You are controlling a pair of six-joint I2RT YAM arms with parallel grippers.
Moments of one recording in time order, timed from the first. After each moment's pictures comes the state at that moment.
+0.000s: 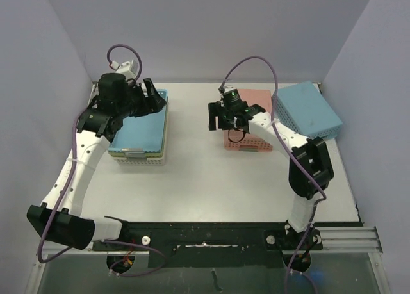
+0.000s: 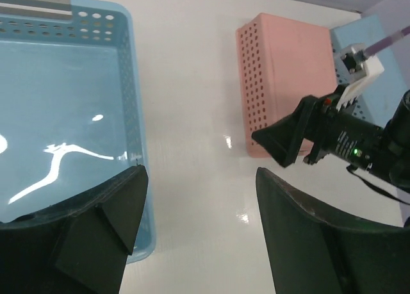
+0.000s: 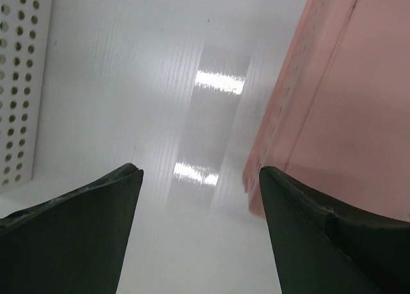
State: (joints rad) left arm -0.27 1.32 1.45 -0.60 0.15 -0.47; right arm 0.56 1.79 1.43 -0.47 0.05 0.36
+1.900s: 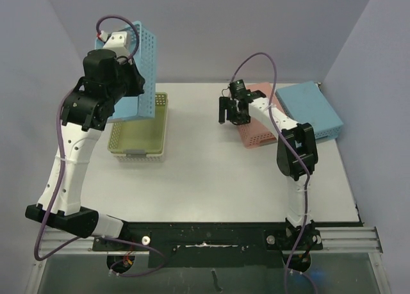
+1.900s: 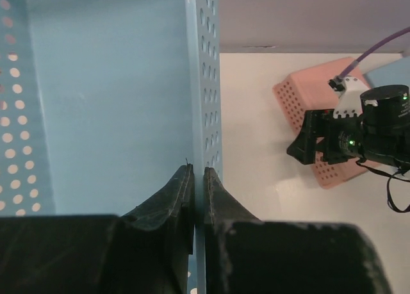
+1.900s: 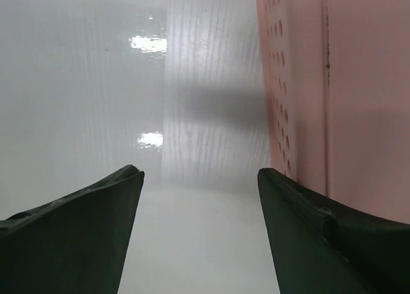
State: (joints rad) left arm -0.32 1.42 1.88 -0.84 -0.13 -0.25; right arm 0.42 2.15 1.80 -0.69 0.05 0.35
